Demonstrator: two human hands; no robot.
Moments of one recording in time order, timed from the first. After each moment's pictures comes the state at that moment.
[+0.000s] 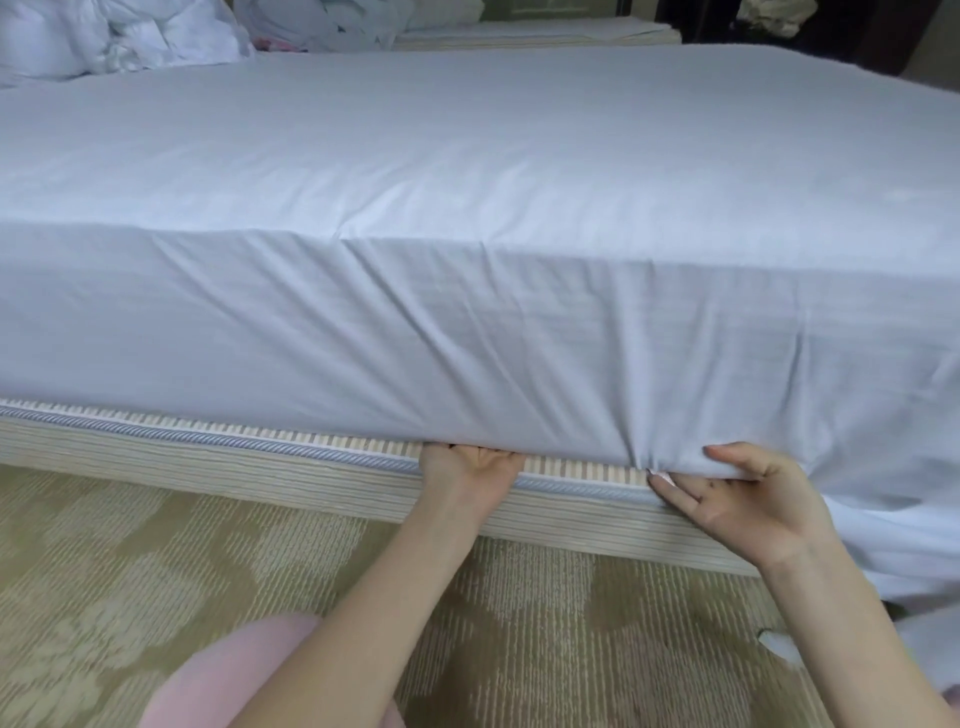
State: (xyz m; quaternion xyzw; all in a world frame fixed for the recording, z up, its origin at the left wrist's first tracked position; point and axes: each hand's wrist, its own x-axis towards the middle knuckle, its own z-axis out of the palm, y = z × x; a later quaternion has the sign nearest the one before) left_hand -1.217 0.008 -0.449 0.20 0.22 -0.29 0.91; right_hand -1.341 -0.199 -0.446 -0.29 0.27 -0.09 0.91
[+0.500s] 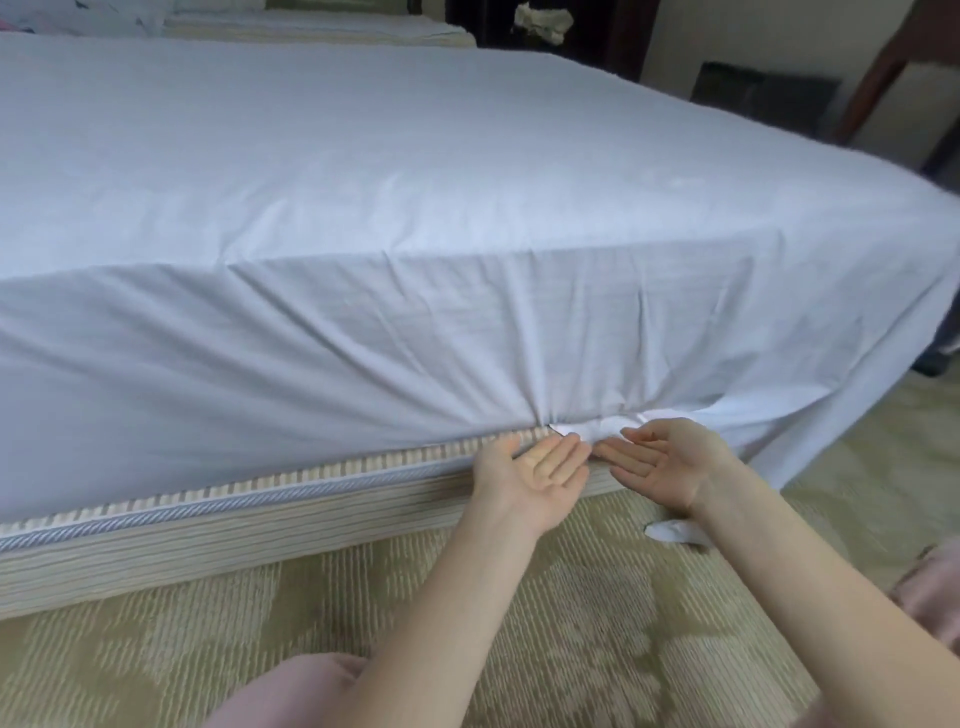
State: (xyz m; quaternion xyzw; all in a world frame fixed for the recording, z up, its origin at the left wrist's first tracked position) left_hand -1.290 -0.040 -0.426 0.29 0.22 -0.55 0.75; right_hand -1.379 -0.157 -0.411 -0.34 0.50 -0.15 0.78
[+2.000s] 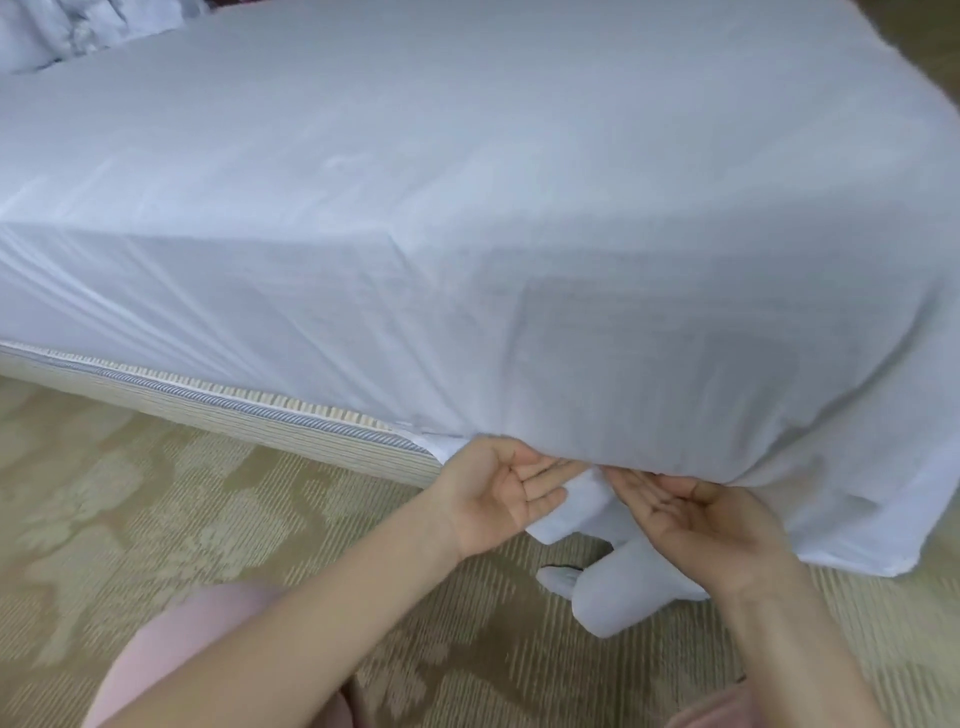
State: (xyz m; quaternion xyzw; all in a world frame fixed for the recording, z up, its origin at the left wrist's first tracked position) left_hand -1.415 -0.301 -0.427 0.46 0.20 -0.43 0.75; right_hand -1.488 -0.476 -0.455 -0.06 0.37 0.05 0.93
